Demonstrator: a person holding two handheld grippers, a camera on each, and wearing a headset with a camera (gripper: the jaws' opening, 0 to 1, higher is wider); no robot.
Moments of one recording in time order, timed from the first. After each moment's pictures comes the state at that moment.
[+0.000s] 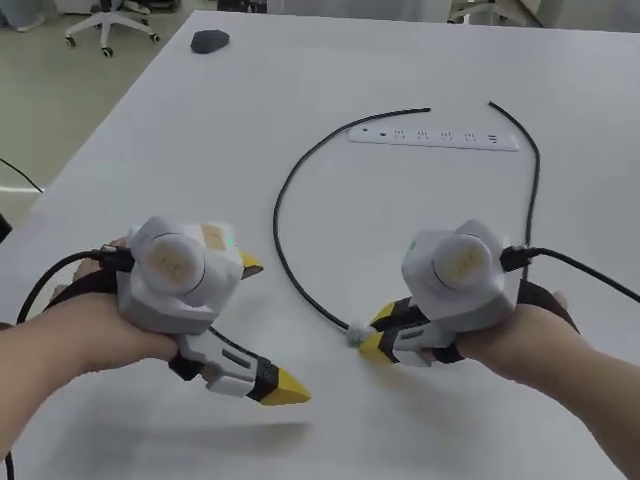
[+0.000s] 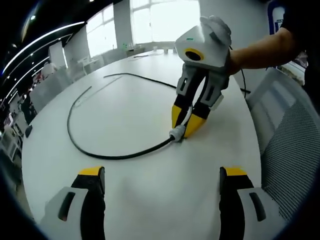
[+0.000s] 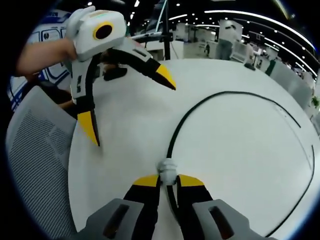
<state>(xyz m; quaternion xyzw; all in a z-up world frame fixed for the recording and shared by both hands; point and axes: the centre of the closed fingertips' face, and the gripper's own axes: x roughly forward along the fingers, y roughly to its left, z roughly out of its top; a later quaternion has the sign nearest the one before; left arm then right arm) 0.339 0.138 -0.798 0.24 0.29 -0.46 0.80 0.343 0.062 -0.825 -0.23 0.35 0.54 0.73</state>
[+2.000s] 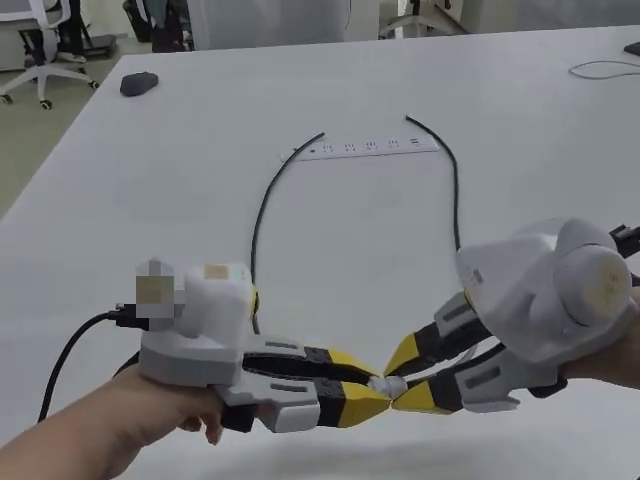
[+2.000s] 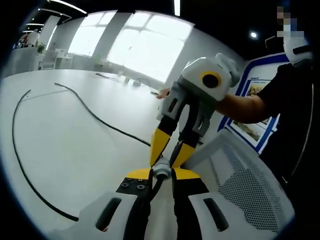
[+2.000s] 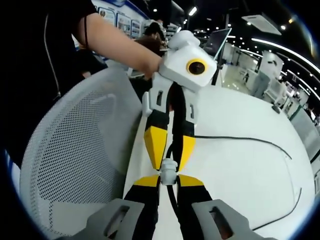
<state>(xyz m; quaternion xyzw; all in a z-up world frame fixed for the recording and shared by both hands) 0.250 -0.015 -0.736 -0.07 0.27 -0.63 0.72 0.244 -0.006 -0.745 -0.30 0.24 0.67 0.64</state>
